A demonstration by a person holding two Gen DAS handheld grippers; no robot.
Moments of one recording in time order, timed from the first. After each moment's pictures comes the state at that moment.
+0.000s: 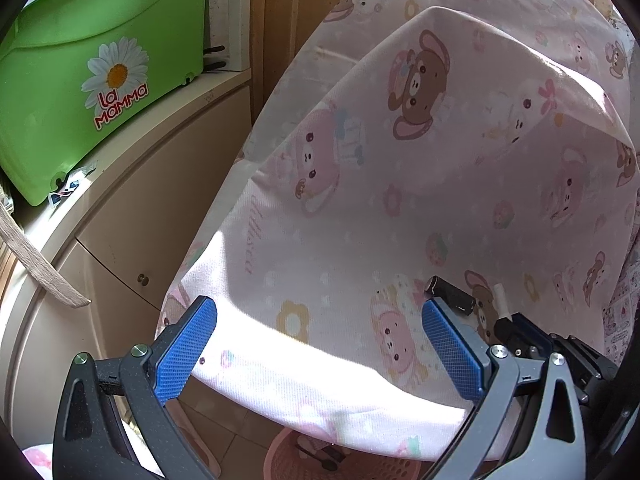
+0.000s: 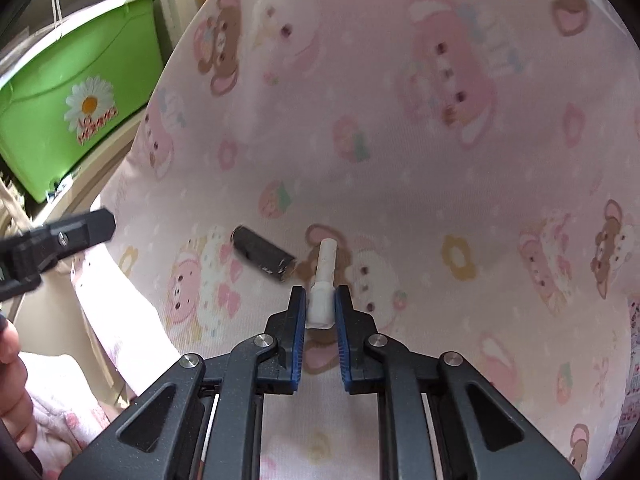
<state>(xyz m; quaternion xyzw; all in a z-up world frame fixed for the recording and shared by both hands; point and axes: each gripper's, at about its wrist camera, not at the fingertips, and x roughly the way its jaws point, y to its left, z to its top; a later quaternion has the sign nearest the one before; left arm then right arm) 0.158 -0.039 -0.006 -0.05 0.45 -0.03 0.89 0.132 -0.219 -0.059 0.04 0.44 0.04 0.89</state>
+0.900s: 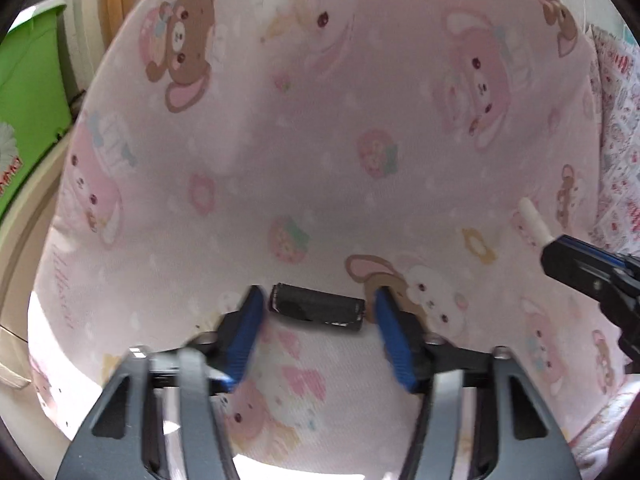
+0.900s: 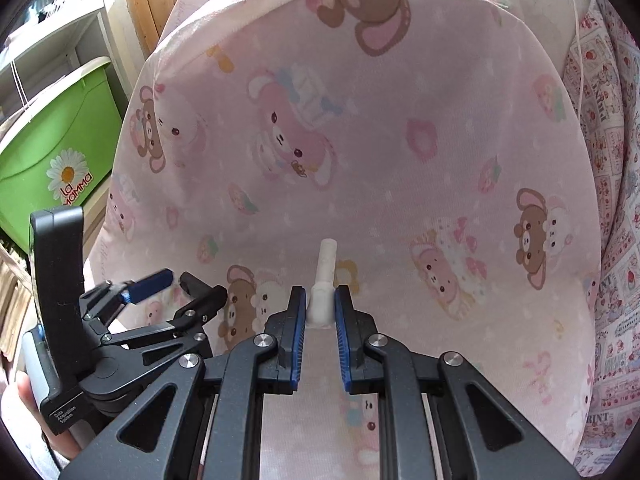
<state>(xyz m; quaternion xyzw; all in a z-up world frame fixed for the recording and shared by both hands) 0.184 -0.156 -0.050 0.04 0.44 -0.18 0.88 0.121 -0.290 -0.023 0.09 0.42 0.00 0.91</state>
